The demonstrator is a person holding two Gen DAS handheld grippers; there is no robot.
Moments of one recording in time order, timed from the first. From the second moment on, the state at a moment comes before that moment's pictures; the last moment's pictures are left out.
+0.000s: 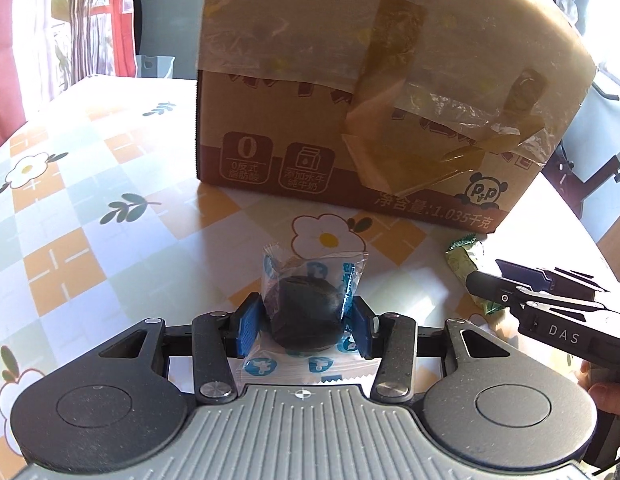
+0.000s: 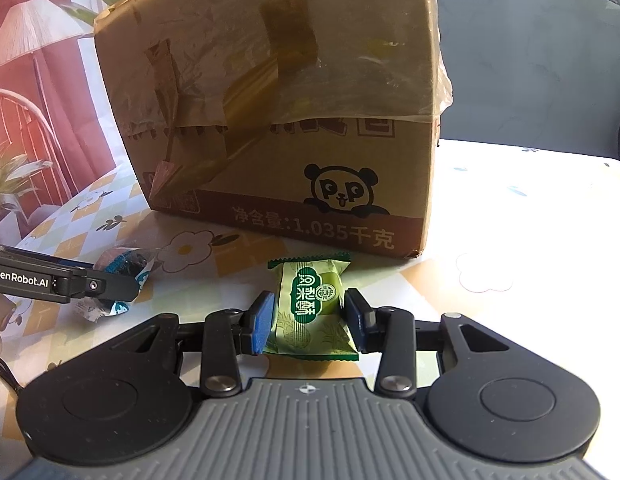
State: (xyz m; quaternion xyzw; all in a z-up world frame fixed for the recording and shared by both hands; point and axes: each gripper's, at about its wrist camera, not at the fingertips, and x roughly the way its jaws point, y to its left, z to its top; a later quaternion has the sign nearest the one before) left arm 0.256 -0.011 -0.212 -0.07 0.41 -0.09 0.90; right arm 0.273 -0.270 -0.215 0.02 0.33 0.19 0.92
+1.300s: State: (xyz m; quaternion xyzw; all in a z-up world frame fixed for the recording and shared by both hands) left arm 0.230 0.017 -0.120 -0.05 0.27 -0.08 0.96; right arm 0.239 -0.264 -0.128 -0.03 0.22 0.24 0.95
